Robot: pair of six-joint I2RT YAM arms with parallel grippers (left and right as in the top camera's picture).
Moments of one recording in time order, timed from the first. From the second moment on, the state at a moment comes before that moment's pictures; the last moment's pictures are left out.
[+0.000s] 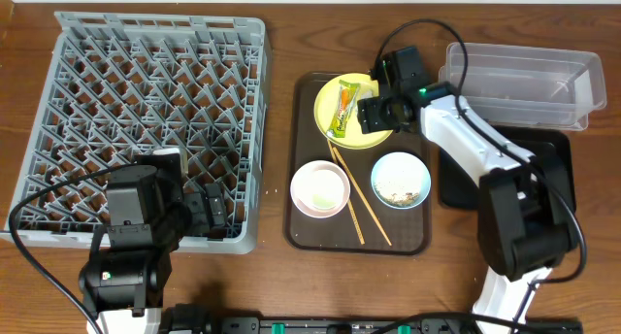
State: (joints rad) left arm 0.05 0.77 0.81 -0.91 0.13 -0.12; right arm 0.35 1.99 1.39 -0.52 -0.12 0.18
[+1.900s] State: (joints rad) left arm 0.05 0.77 0.81 -0.91 0.13 -0.12; right arm 0.21 1.70 1.42 -0.55 -0.03 0.38
